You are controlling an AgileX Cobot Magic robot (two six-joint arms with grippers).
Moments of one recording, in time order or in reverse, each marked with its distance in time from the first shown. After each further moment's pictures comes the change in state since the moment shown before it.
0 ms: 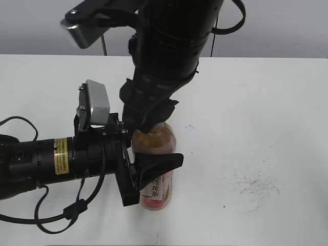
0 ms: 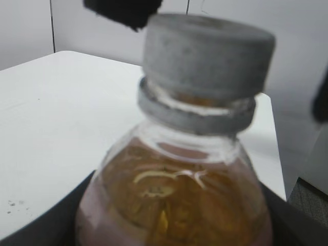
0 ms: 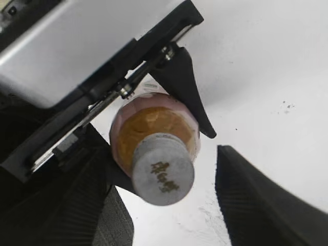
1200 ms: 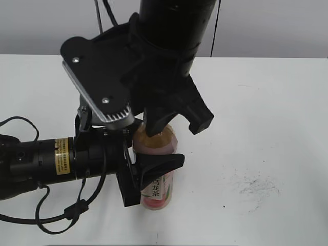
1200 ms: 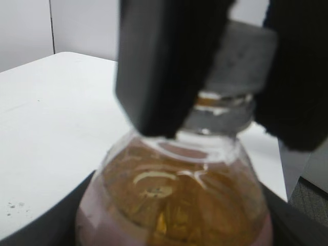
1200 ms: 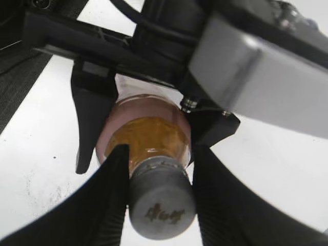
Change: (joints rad) left arm -0.001 0.000 0.000 -0.006 0.002 0.008; right arm 0.007 0.028 0.000 0.003 0.002 -1.070
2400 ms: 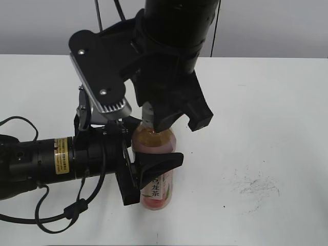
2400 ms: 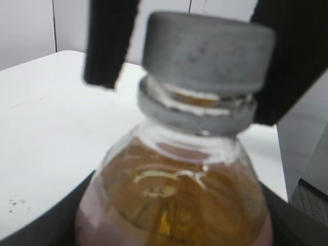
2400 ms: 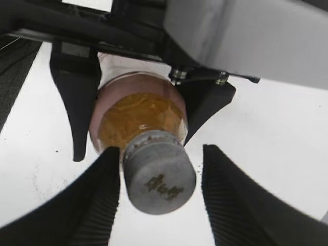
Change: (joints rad) left arm 0.000 0.000 0.000 -0.002 0.000 -0.008; right arm -0.003 0.000 0.000 -0.028 -0.004 0.122
